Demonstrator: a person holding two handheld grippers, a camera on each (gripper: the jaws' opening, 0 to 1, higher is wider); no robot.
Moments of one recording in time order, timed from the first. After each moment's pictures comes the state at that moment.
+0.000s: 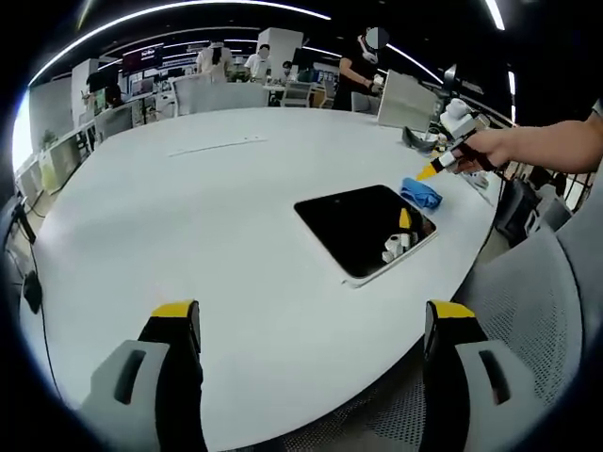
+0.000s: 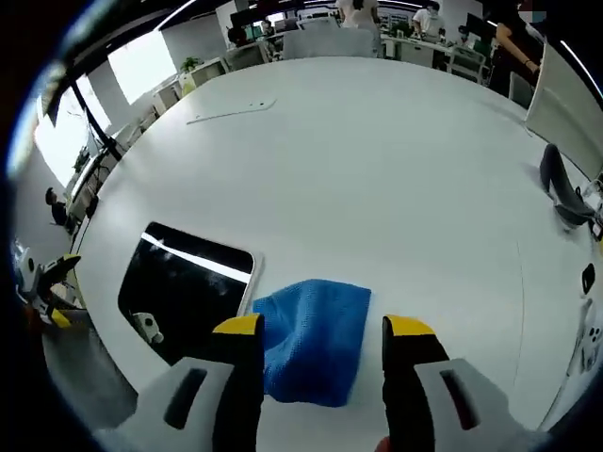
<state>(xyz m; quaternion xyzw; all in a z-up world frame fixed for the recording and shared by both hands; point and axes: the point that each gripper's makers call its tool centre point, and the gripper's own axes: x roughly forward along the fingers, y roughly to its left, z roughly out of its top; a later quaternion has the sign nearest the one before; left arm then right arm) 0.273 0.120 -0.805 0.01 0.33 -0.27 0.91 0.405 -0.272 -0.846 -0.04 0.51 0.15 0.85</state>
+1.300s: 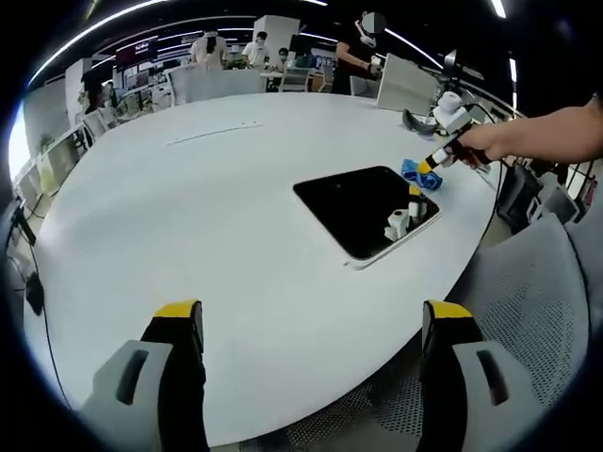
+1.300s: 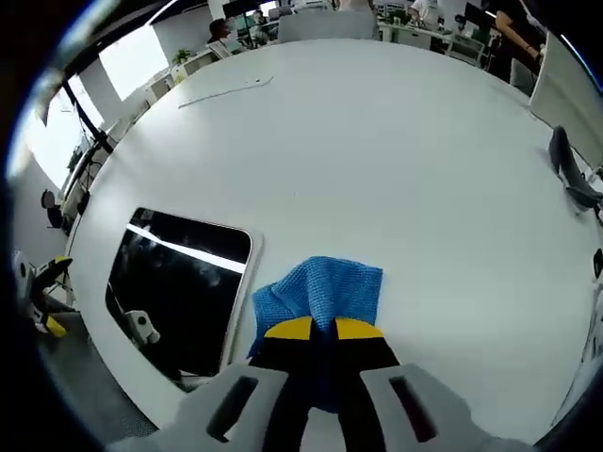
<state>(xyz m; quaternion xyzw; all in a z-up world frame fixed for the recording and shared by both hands) 0.266 0.122 -0.820 0.04 0.36 -0.27 0.89 0.399 -0.260 -0.877 -0.02 0.53 0.14 0.84</state>
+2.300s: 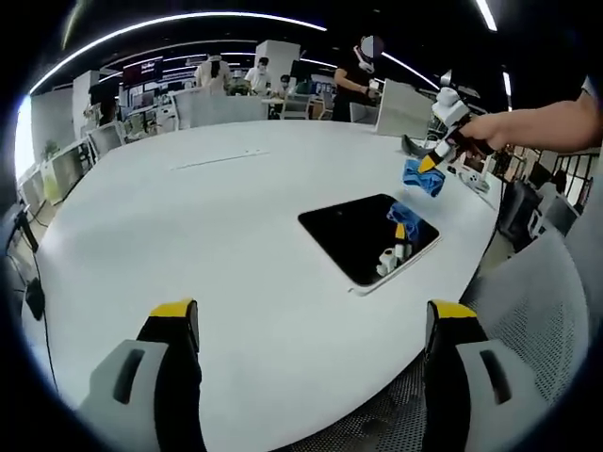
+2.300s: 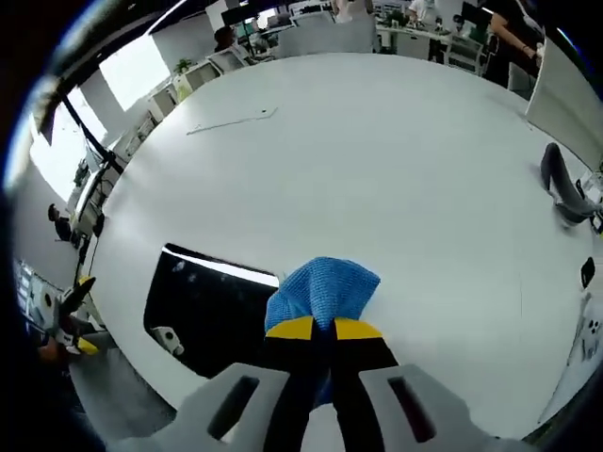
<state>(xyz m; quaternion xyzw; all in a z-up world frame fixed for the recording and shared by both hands) 0.278 0.126 -0.800 0.02 0.29 -0.26 0.92 0.411 -0.251 -0.809 0.03 0.53 0.13 0.84</state>
